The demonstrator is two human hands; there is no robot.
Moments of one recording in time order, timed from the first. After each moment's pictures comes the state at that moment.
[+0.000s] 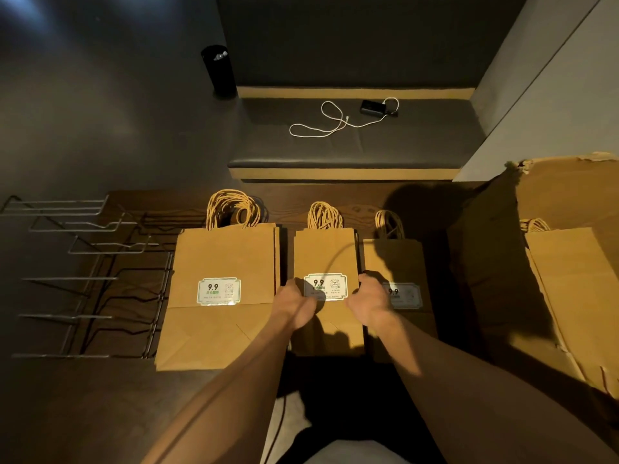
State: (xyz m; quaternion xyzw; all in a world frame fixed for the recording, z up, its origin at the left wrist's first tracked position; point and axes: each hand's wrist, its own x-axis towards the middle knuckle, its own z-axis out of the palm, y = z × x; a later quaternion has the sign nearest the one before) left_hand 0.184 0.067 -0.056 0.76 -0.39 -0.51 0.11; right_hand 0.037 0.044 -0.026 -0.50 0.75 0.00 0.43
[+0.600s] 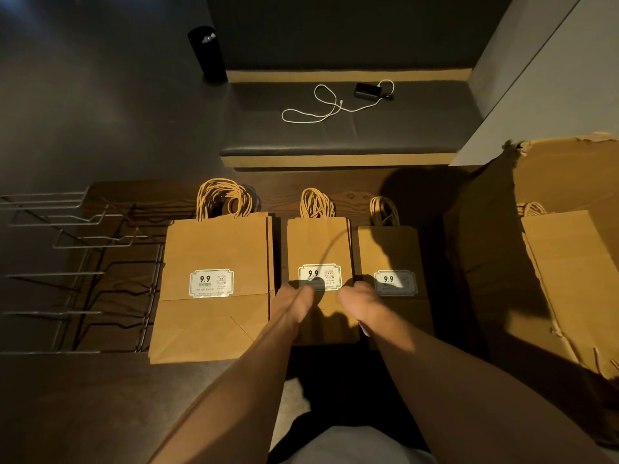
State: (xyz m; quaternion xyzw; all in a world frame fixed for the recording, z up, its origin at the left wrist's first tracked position) left_hand 0.163 0.076 -0.056 0.80 -0.22 -0.54 0.14; right_hand 0.038 0.056 -0.025 -0.37 0.76 0.02 0.53
